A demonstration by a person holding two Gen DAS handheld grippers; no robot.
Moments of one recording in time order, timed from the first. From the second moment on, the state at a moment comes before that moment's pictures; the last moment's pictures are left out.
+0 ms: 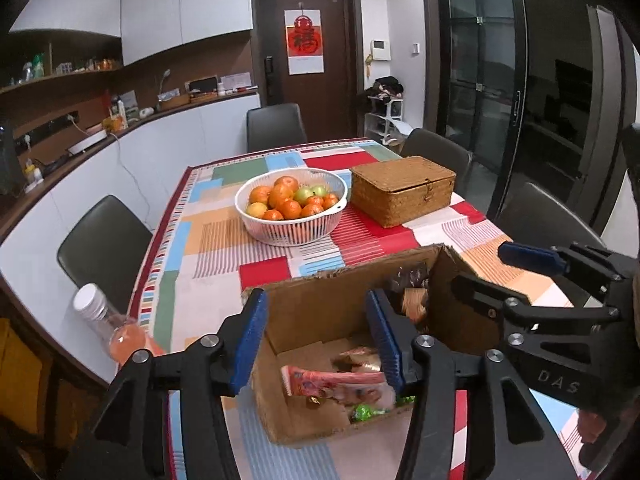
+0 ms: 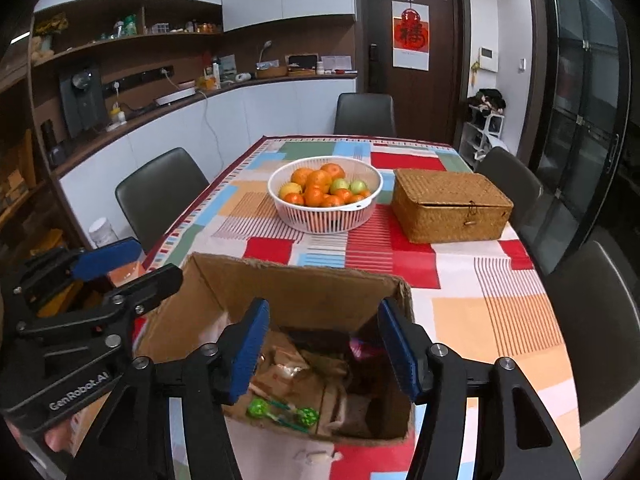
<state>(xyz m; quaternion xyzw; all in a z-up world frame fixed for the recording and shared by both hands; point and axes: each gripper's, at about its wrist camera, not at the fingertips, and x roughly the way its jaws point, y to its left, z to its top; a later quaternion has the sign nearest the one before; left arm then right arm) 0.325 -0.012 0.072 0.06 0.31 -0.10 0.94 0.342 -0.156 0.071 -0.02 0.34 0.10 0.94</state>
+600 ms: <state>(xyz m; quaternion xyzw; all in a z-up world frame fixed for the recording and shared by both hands) 0.215 -0.025 0.039 0.07 0.32 -0.12 0.94 0.232 -0.165 0.045 -0.07 0.34 0.15 0.93</state>
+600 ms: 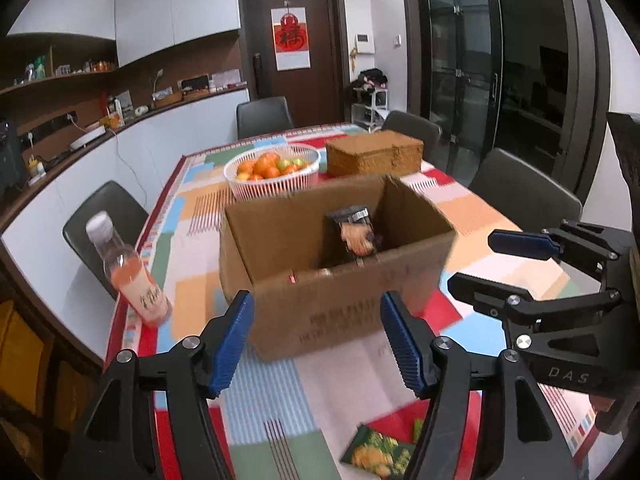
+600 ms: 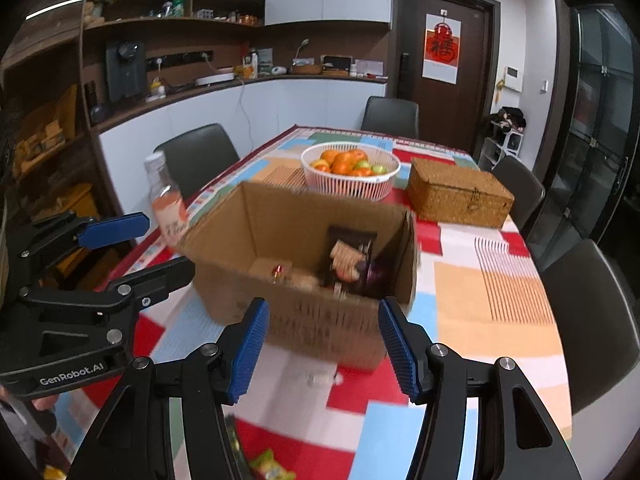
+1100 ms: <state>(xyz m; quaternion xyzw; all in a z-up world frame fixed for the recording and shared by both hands) 0.165 -0.032 -0.042 0.05 0.44 -0.11 0.89 0.182 -0.169 -0.023 -0.09 0.41 0.19 0.89</state>
